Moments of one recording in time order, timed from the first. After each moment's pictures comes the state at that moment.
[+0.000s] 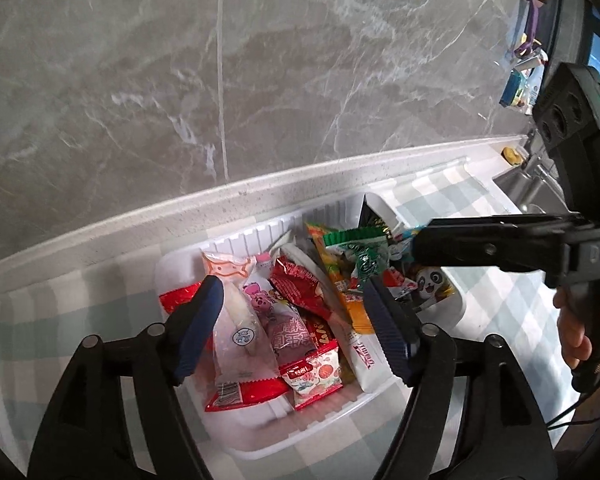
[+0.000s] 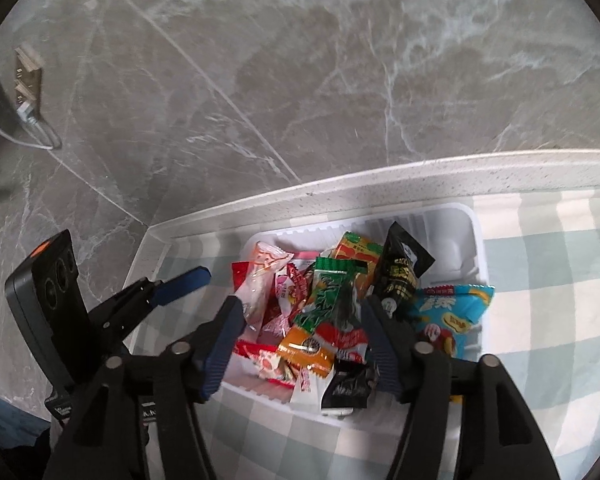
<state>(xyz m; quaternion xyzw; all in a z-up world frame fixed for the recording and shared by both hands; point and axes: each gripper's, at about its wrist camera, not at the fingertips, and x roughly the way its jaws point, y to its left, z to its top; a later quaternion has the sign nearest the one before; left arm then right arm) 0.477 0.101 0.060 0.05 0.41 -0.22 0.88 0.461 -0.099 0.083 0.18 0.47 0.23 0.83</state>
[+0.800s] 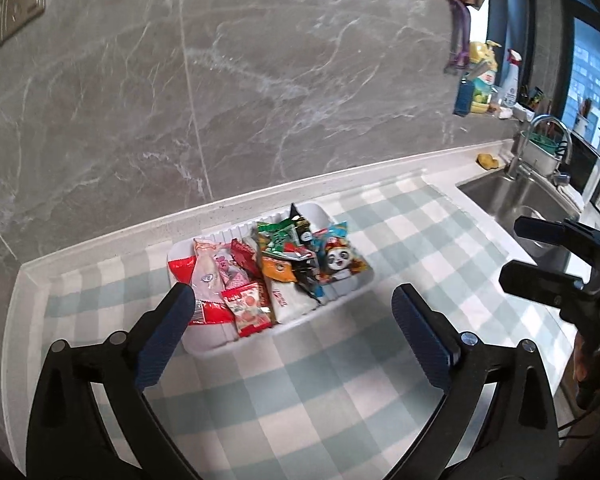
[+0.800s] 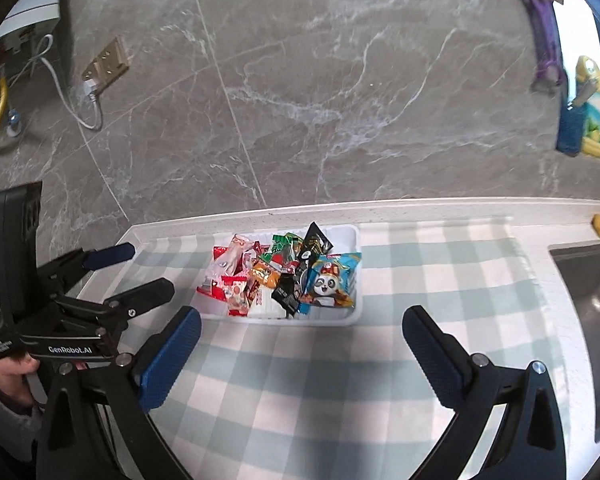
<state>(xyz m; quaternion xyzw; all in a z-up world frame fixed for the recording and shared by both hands) 0.296 0.061 0.153 0.08 0.35 -0.19 0.91 0.251 -0.151 0.169 0.07 0.35 0.12 0.93</state>
